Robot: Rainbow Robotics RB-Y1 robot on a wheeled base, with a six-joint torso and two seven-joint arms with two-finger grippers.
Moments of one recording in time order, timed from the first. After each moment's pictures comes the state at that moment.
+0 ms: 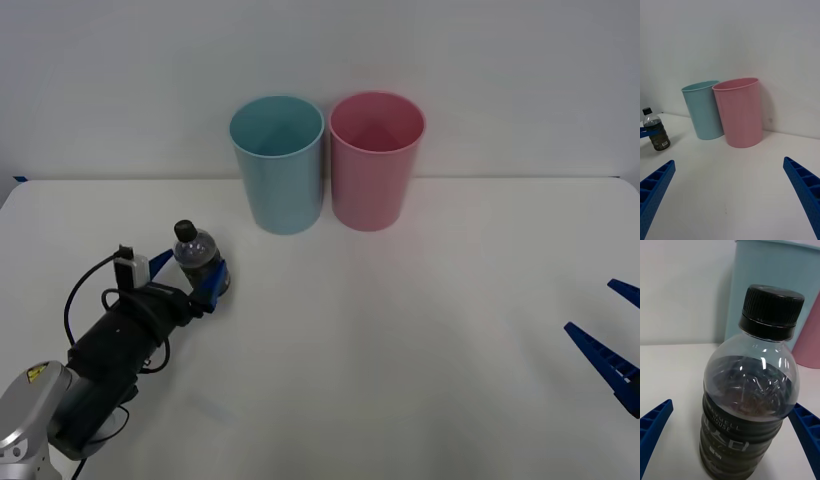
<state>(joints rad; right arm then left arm) 0.35 -0.40 -0.52 -1.66 0.96 -1.22 0.00 -0.04 0.26 0.05 -1.32 -1.04 -0.48 -0.21</state>
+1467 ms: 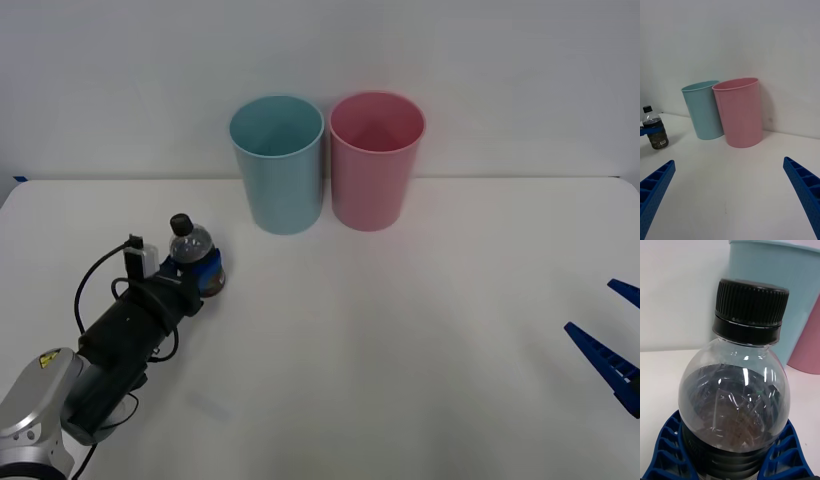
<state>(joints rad) 0.35 -0.40 -0.52 -1.66 0.96 -1.22 0.00 -0.08 0.24 0.05 -1.30 -1.06 -0.48 -0.21</state>
